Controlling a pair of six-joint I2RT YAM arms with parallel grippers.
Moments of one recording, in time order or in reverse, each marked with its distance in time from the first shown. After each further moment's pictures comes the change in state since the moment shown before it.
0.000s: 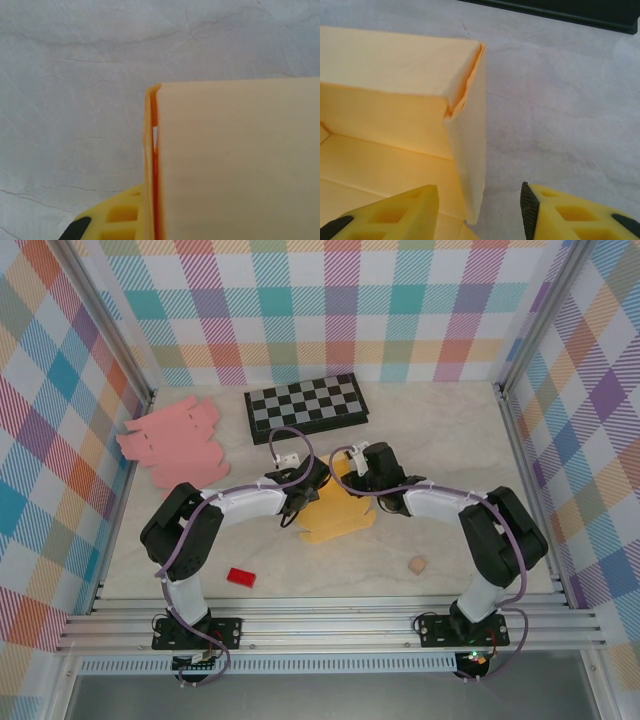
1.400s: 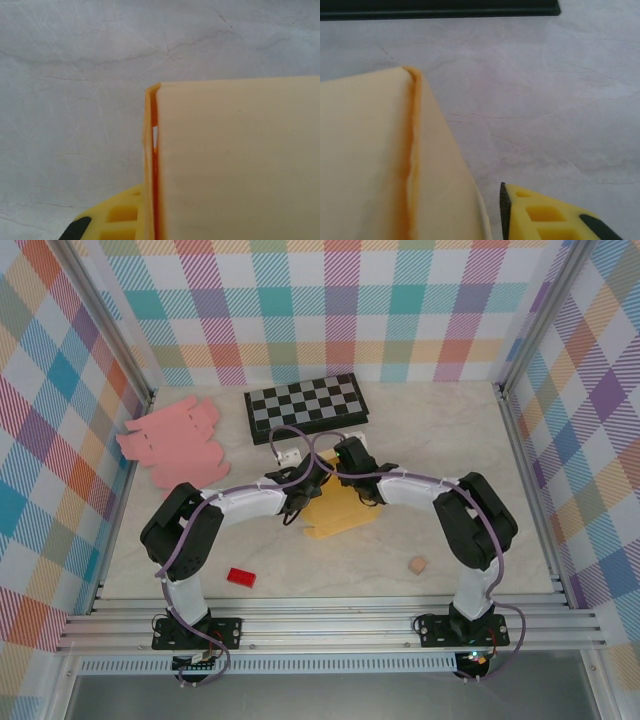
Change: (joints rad) left arm 0.000 0.000 0.000 0.075 -0.007 0.005; right arm 0.094 0.159 0.223 -0.171 0.334 0.297
